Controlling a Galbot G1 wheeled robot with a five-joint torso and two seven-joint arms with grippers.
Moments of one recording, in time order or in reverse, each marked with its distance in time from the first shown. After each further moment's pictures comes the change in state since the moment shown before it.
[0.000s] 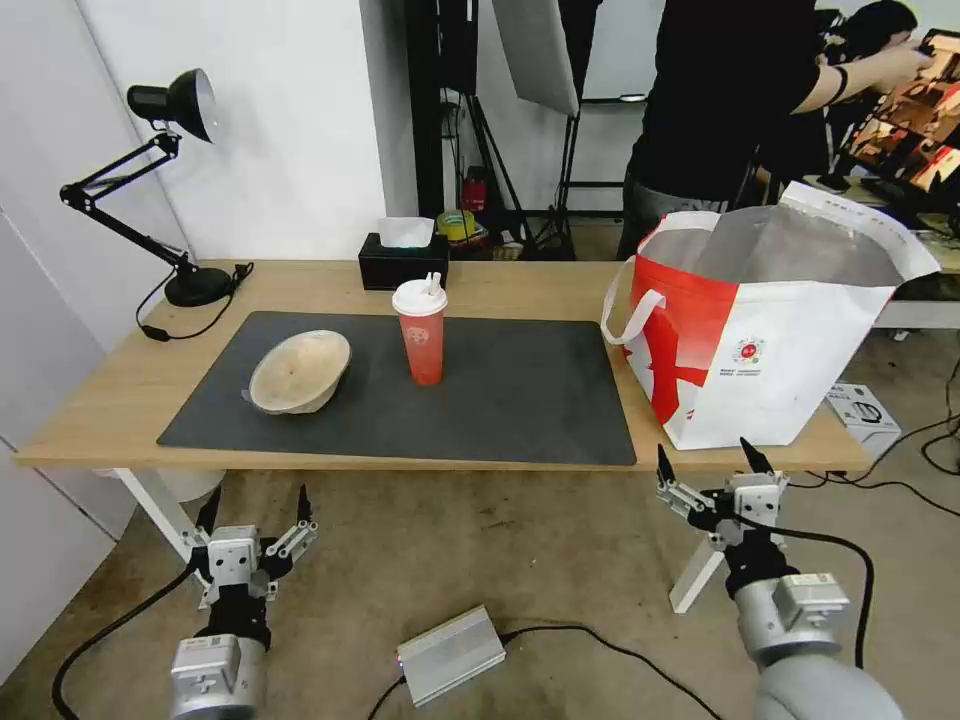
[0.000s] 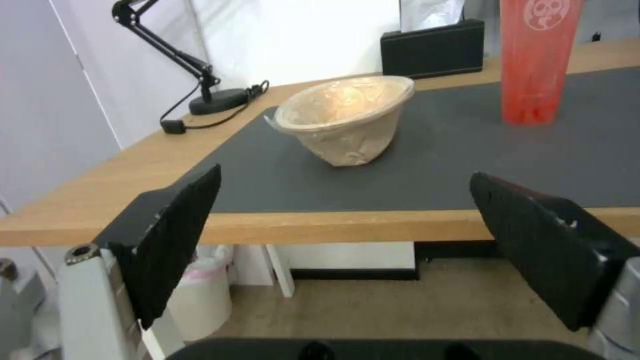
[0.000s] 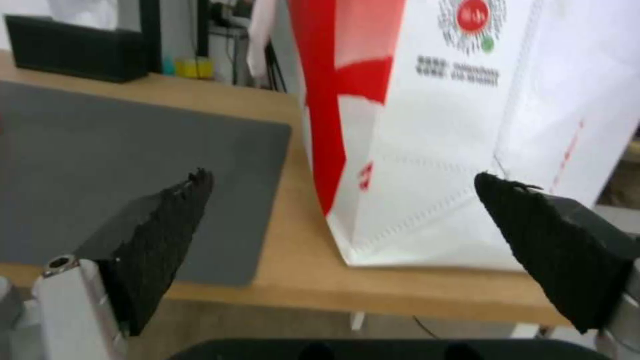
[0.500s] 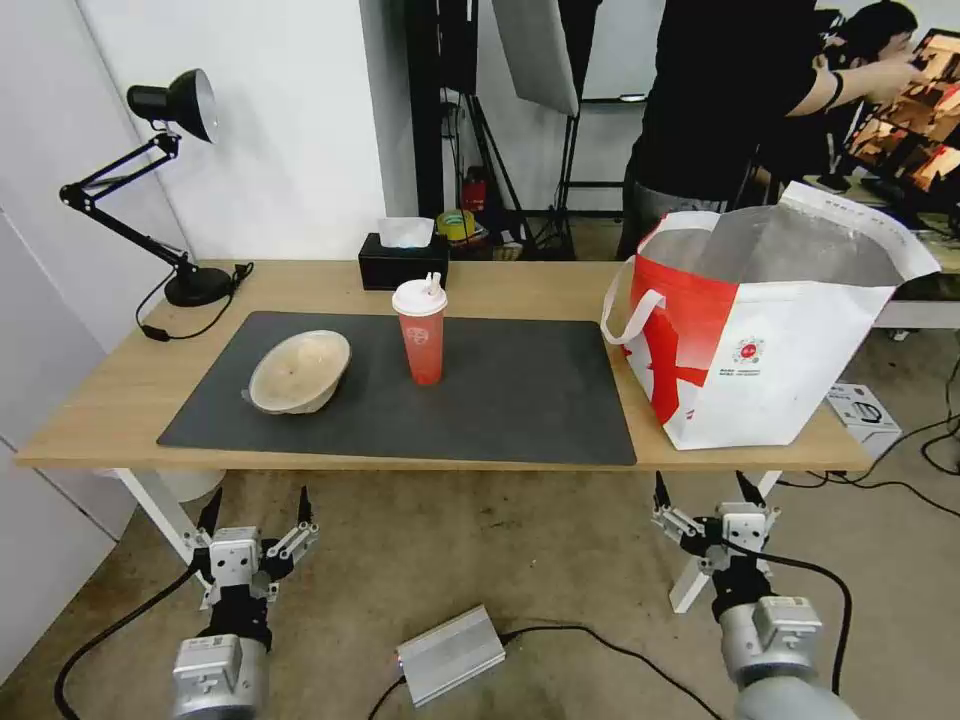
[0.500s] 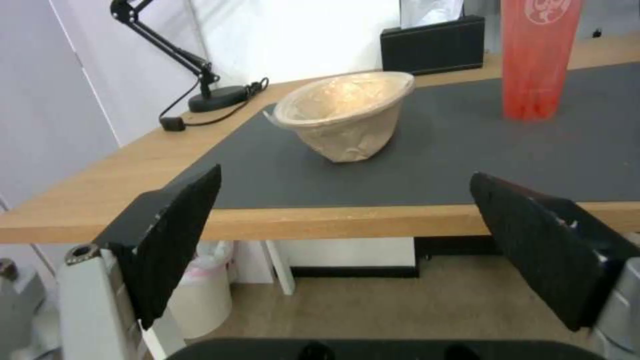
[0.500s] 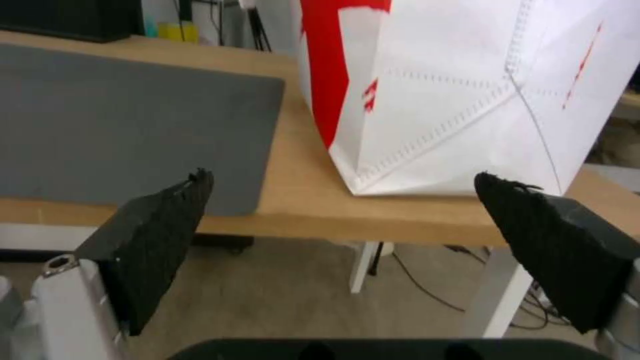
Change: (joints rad) left arm -0.001 0.001 0.000 0.005 0.001 0.000 0.000; right arm -0.013 0.027 -0.063 -0.055 -0.010 0.020 0.058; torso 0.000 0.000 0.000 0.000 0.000
